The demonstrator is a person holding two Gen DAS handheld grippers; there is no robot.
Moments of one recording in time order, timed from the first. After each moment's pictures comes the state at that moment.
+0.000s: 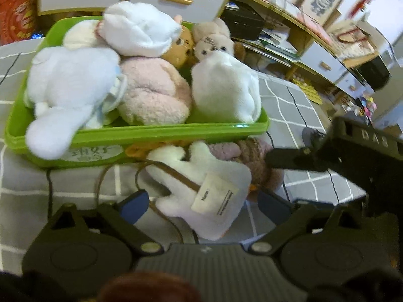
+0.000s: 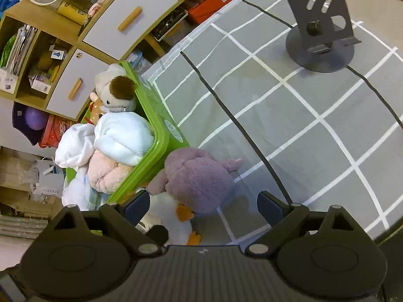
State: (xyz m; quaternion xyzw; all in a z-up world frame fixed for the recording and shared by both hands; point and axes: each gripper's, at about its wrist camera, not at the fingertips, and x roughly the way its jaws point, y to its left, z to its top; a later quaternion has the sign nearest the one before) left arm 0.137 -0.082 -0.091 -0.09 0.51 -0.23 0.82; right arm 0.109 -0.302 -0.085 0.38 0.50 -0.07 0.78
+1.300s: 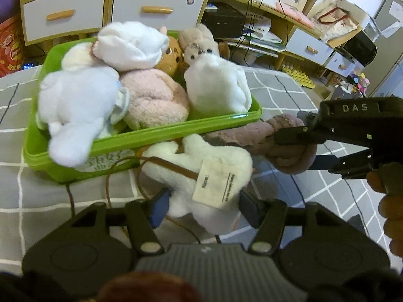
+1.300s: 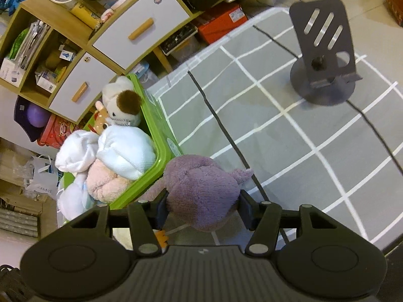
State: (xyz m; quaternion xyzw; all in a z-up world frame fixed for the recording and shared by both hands) left arm 0.115 -0.068 -0.072 -0.02 0.48 -0.26 0.84; right arm 0.102 -0.306 -0.067 0.34 0.47 -0.07 0.81
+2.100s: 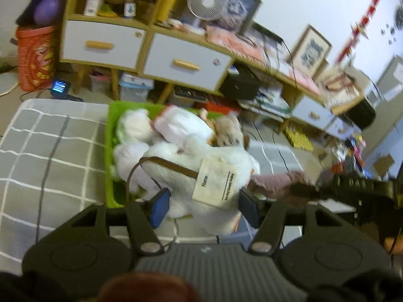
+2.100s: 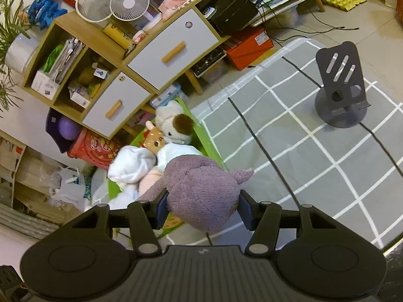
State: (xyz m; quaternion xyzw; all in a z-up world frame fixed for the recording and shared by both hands) left arm 0.123 0.015 0.006 -0.13 0.40 -0.22 0.88; right arm 0.092 -0.288 -0.018 0.36 0.41 -0.04 0.84
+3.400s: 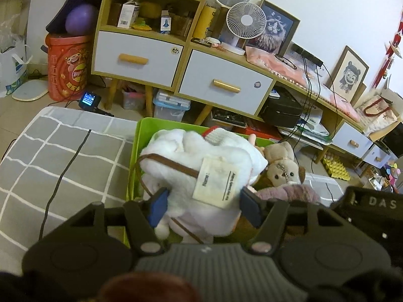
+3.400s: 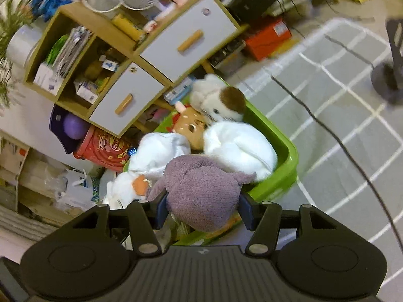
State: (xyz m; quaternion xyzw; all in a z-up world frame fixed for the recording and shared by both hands) left arm 0.166 0.005 -0.040 -0.13 0.36 -0.13 0.91; right arm 0.144 -0.214 -0.043 0.35 0.39 -0.03 0.85
